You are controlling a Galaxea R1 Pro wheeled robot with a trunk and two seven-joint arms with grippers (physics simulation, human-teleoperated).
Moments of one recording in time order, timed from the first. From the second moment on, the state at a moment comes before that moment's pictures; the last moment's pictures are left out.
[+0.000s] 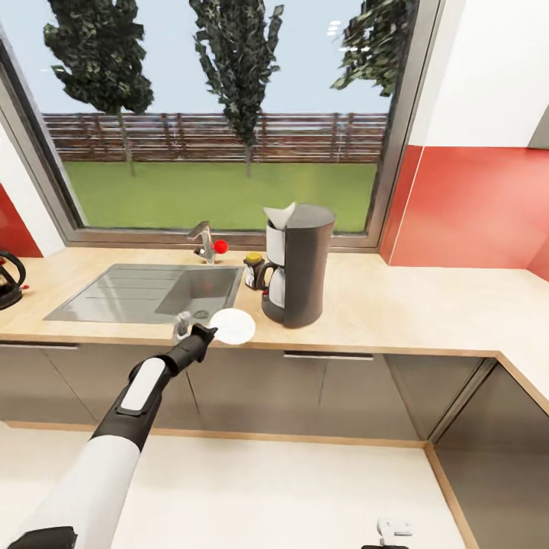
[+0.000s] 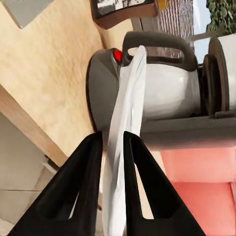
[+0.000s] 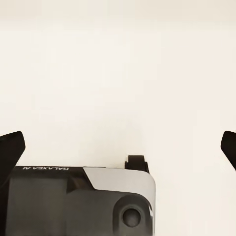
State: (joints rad) left arm -0.75 -0.01 0.10 -0.87 1.17 0.47 -0.03; right arm -0.49 -0.03 -0.21 -0.03 0.18 0.01 0.09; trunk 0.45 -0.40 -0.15
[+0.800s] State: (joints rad) left arm -0.75 -0.05 0.10 -0.89 1.22 0.38 0.12; right arm -0.49 -0.03 -0.21 -0.03 0.18 0.01 0.09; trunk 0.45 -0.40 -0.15
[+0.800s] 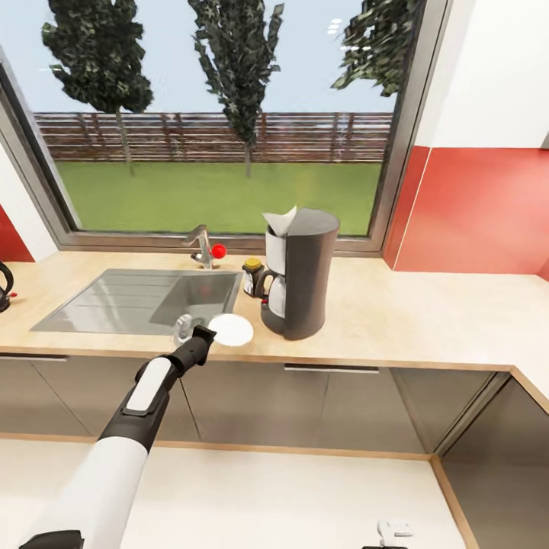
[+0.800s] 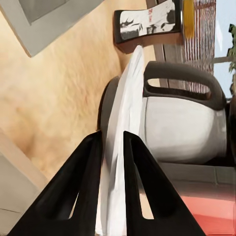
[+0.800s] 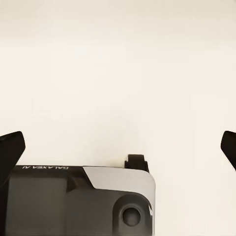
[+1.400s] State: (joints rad) left arm -0.69 -0.06 0.10 -0.88 1.22 0.38 0.11; right arm -0.49 -0.03 -0.21 -0.02 0.18 0.01 0.09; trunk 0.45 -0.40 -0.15
